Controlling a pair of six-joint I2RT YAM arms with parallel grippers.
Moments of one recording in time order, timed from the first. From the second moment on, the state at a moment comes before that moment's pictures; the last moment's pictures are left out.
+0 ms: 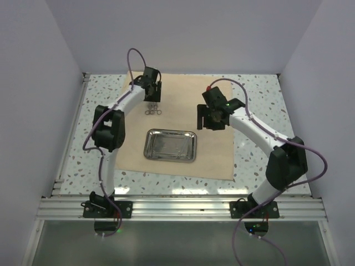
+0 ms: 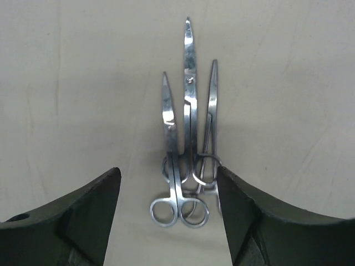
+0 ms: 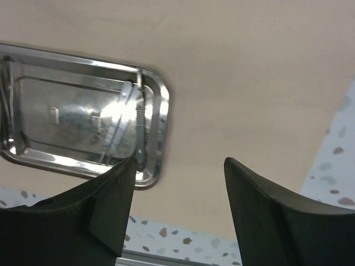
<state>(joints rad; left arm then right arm) -0.32 2.31 1.96 -0.56 -0.27 -0.20 0.52 1.59 1.35 -0.83 0.14 0.49</state>
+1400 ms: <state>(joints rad) -0.32 1.61 1.28 -0.71 -0.22 -0.29 0.63 2.16 1.67 -0.73 0.18 0.67</state>
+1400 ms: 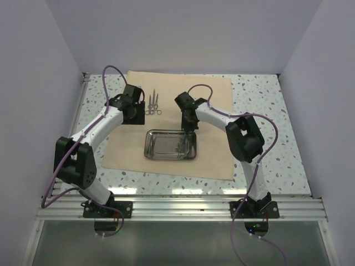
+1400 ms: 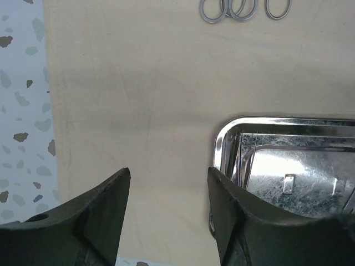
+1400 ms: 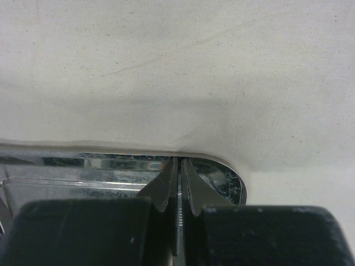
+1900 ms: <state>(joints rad) -0.32 1.61 1.29 -0.71 -0.21 -0.29 0.63 2.17 2.01 -0.89 0.22 0.67</state>
